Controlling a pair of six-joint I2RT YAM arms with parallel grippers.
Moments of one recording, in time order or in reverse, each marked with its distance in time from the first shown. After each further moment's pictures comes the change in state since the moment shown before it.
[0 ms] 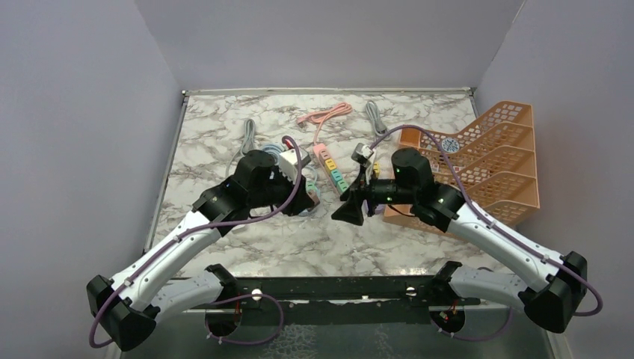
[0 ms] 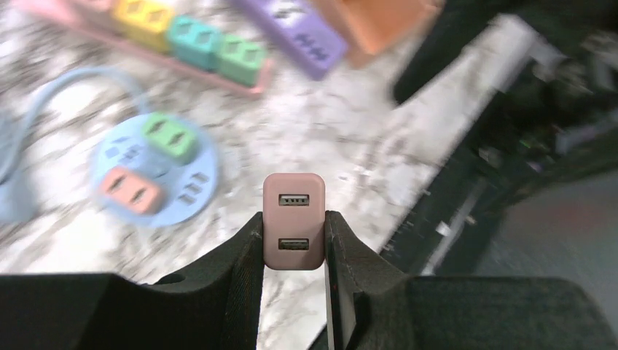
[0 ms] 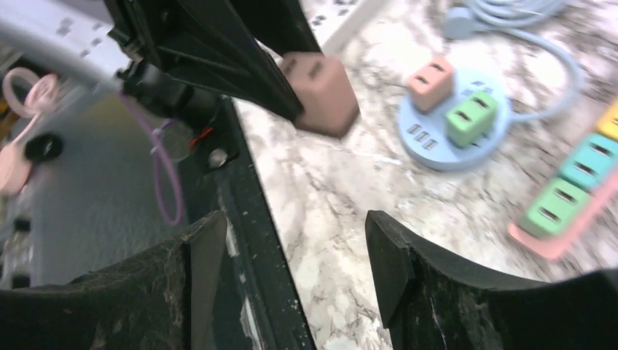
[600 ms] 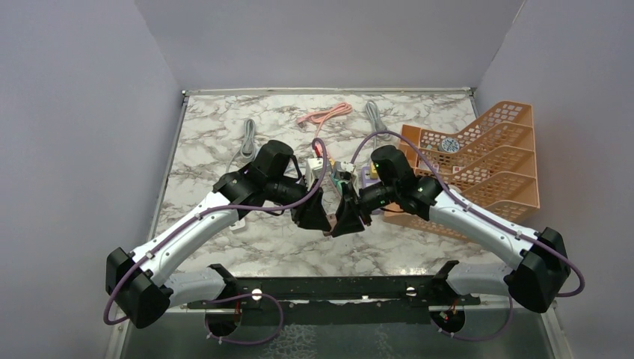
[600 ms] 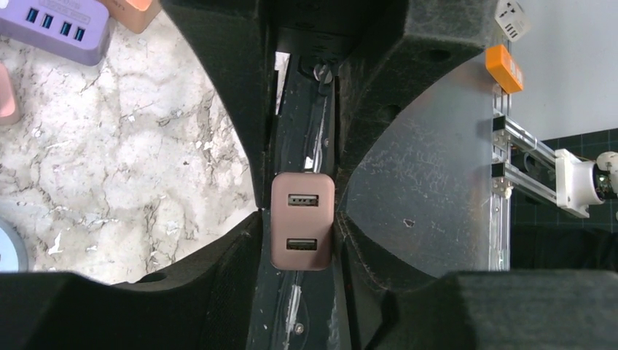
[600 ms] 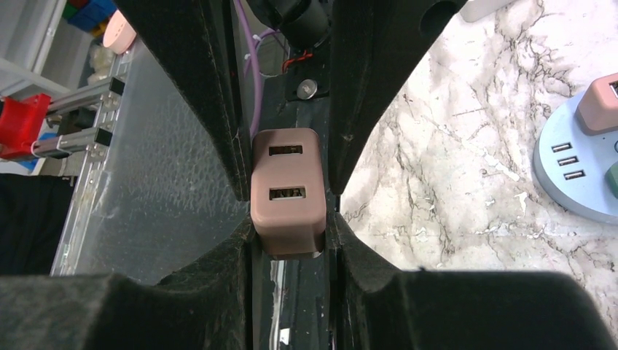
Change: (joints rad) left arm -0.001 0.169 0.079 -0.062 0.451 0.075; right arm 0.000 0.149 0.024 -0.071 -0.359 -0.215
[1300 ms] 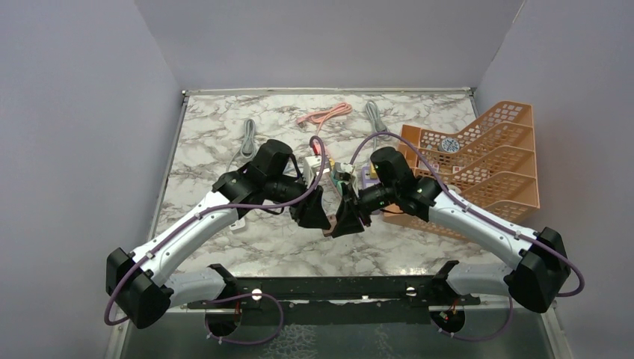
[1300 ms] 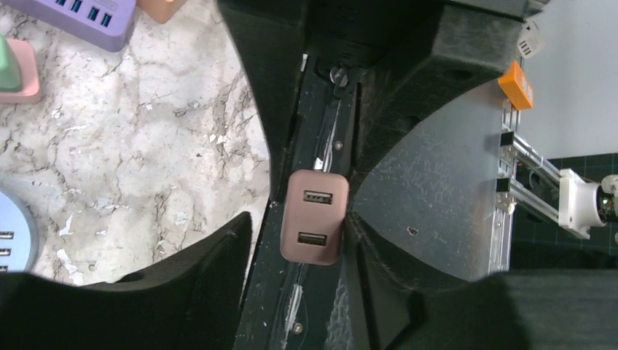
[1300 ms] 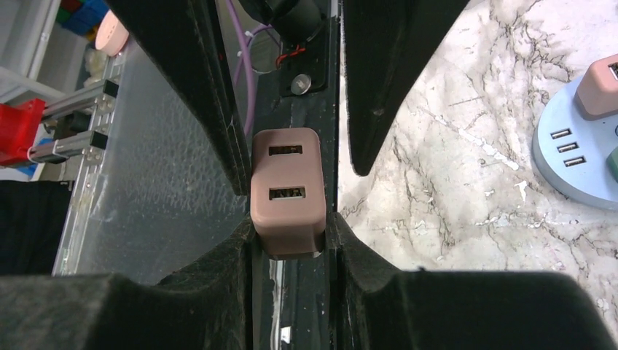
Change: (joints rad) left arm 0.014 0.000 0.003 -0.005 -0.039 -0.036; right arm 0.001 0.000 -0.015 0.005 0.028 0.015
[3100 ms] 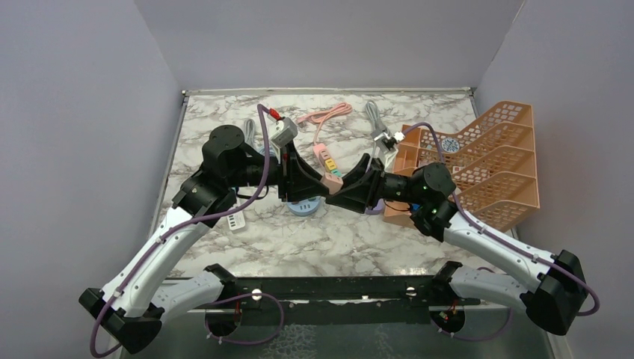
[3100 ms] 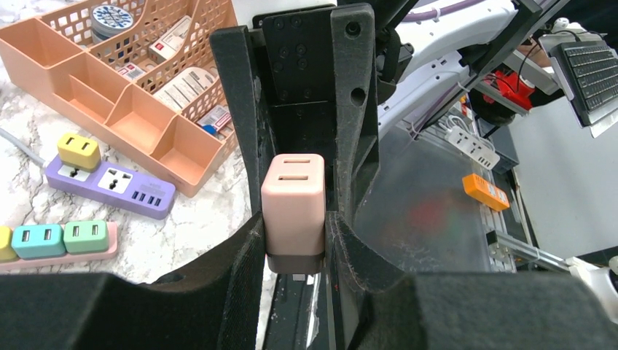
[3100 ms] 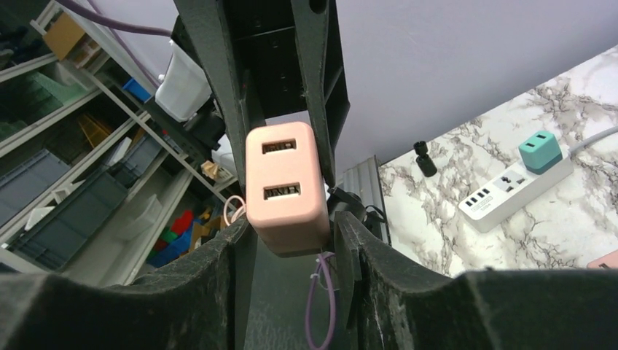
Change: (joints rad) left arm 0.081 -0.176 0.121 0.299 0.034 -0.234; right arm 0.005 -0.193 -0.206 0.965 0.264 0.875
